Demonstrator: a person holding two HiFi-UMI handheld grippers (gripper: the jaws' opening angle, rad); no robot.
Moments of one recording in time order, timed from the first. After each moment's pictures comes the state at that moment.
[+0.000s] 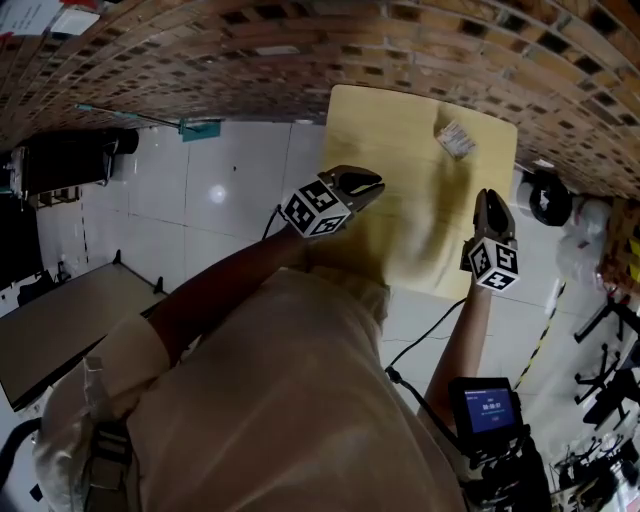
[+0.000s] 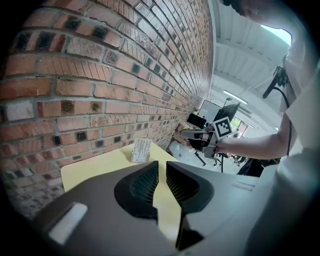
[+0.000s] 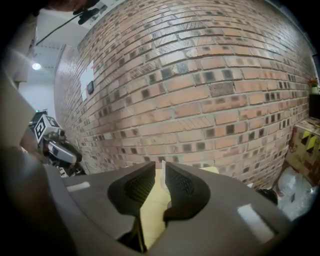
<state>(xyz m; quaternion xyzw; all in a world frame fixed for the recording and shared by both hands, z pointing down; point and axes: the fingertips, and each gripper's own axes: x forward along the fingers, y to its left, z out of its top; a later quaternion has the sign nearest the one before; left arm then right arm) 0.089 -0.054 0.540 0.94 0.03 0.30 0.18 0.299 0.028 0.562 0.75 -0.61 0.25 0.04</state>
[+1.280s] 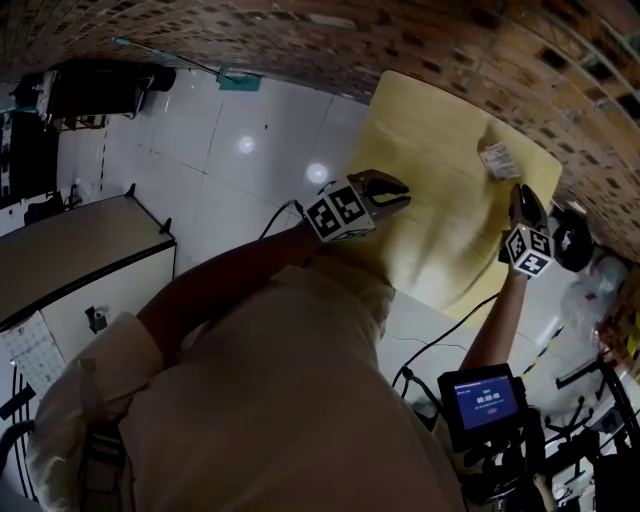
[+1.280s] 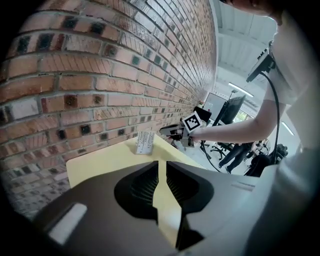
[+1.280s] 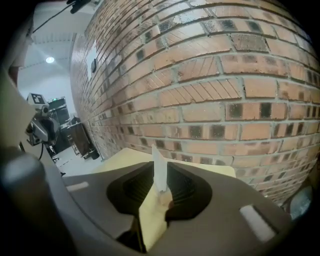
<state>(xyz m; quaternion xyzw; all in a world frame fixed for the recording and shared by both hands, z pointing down) 0.080 -0.041 0.566 0.93 0.00 0.34 0.17 0.346 -0.049 0.663 0.66 -0.69 0.28 0.12</state>
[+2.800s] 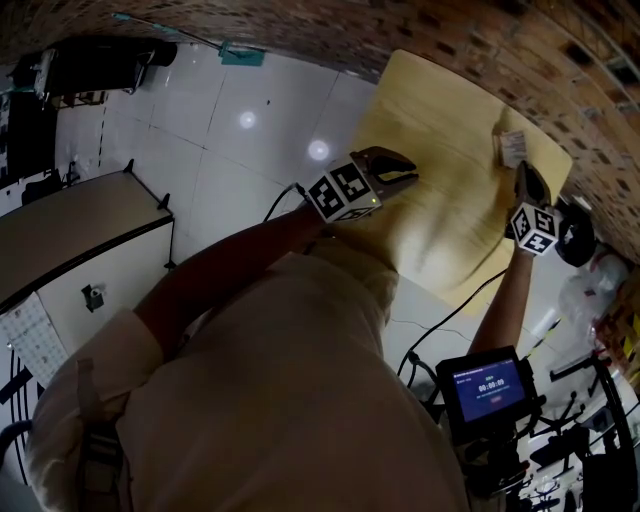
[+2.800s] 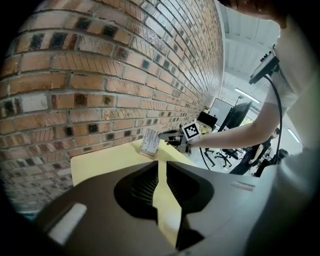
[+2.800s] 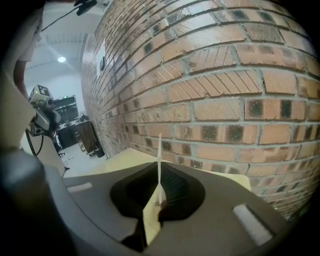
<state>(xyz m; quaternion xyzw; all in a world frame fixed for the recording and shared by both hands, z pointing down) 0.078 -0.055 0.559 0.93 -0.03 0.31 0.19 0.333 -0.080 0.677 0.63 -0.73 0.24 0.12</state>
